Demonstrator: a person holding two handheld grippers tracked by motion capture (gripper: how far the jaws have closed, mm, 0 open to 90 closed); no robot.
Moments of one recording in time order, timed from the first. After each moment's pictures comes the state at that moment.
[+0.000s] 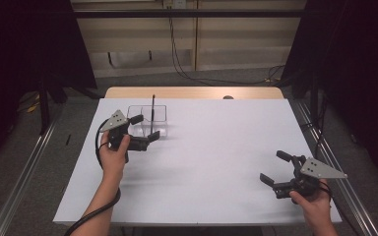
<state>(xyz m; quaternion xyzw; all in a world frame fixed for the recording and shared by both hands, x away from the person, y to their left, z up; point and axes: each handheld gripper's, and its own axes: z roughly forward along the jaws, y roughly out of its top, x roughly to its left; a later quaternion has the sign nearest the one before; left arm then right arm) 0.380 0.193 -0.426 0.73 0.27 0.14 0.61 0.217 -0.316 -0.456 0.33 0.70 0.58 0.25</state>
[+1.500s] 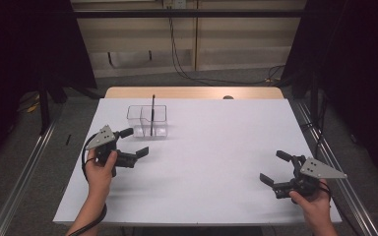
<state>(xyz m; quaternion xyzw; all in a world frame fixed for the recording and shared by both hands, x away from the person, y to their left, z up) 0.346 0.227 -0.440 0.75 0.25 0.14 0.60 0.217 -0.315 -0.456 0.32 0.70 0.59 0.25</state>
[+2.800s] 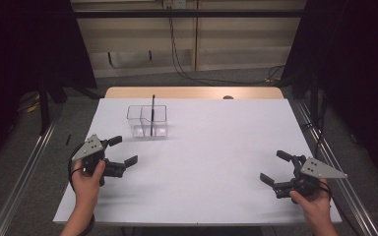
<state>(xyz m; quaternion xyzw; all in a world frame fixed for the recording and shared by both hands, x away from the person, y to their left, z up) 0.323 0.257 -0.445 0.75 0.26 0.16 0.59 0.218 -0.316 -0.456 0.33 0.70 0.59 0.25</state>
